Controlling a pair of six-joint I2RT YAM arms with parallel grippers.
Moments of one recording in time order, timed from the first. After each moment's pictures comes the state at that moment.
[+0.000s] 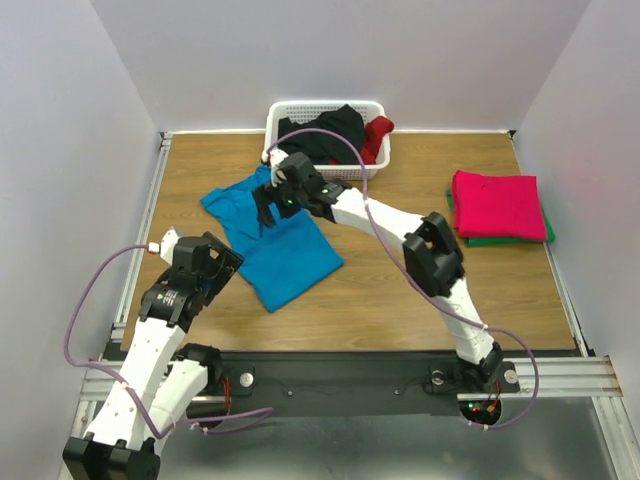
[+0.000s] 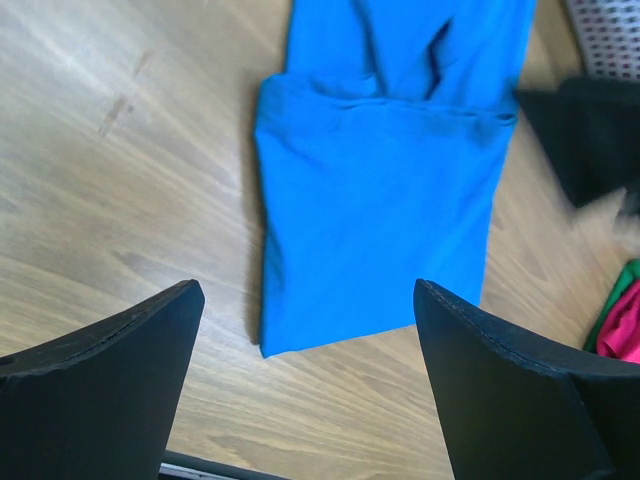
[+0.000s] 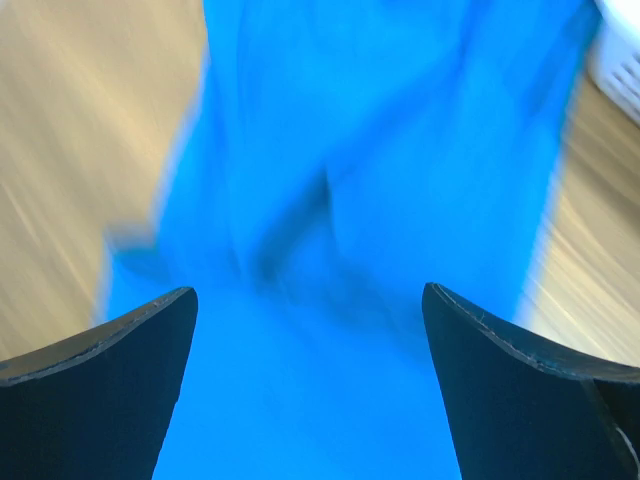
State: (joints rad) left arm -0.21 0.67 0.63 -0.74 -0.18 -1.01; right arm 0.82 2.32 2.06 -0.34 -0.13 0.20
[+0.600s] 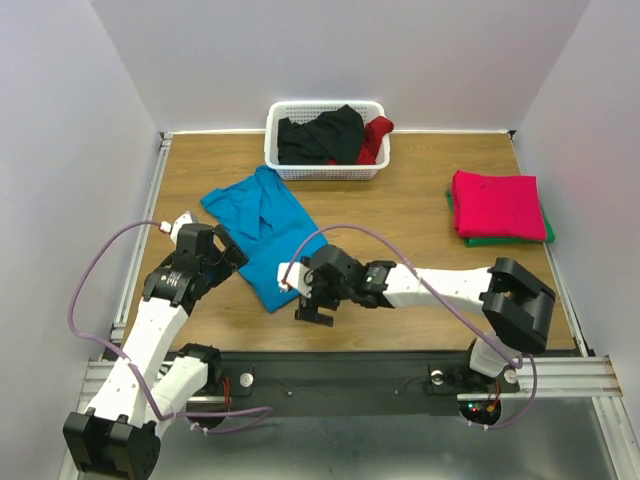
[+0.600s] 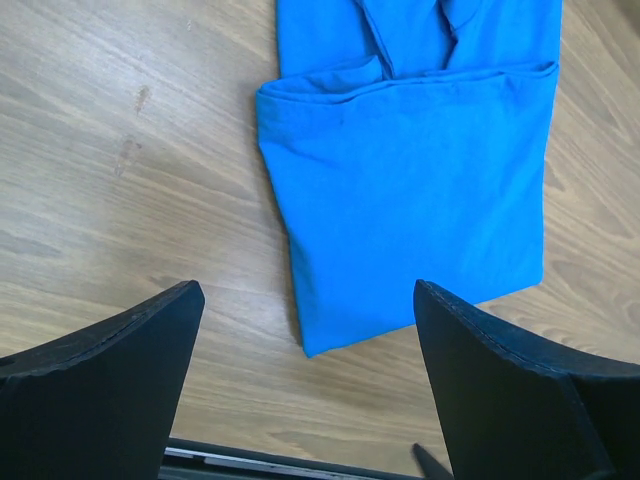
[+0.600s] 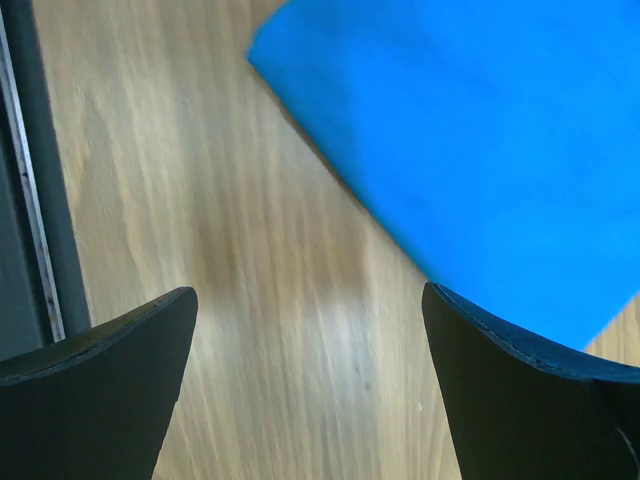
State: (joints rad) left arm -0.21 0.80 0.72 -0.75 -0.15 -0.79; right arm 1.08 1.61 1.02 -0.18 -0.11 -0.37
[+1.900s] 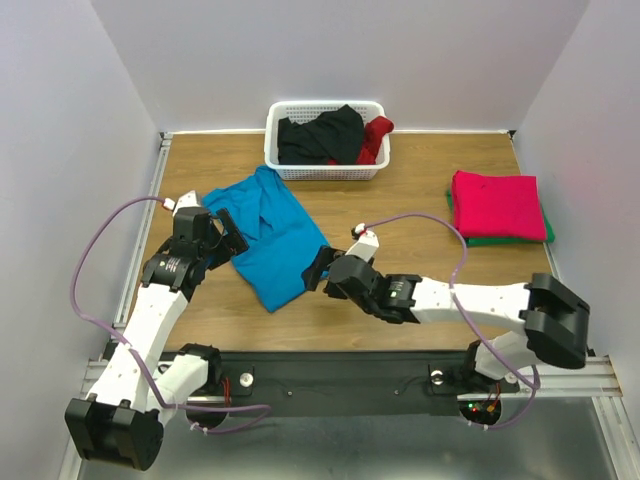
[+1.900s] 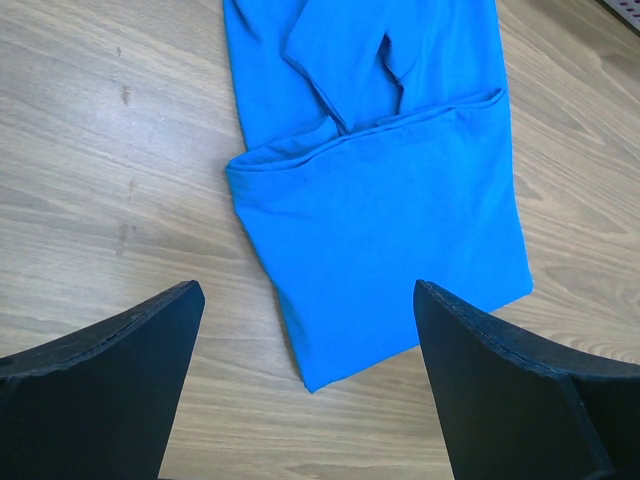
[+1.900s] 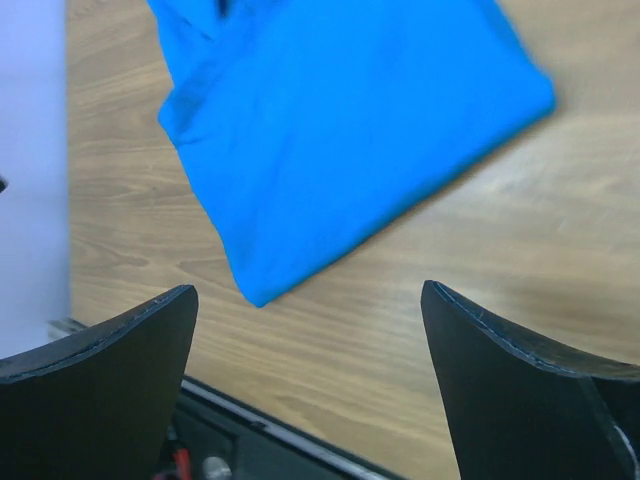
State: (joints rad) left arm -0.19 0.89 0.82 -0.67 -0.12 -0.61; right arm 1.16 1.41 0.86 -0.06 0.54 1.06
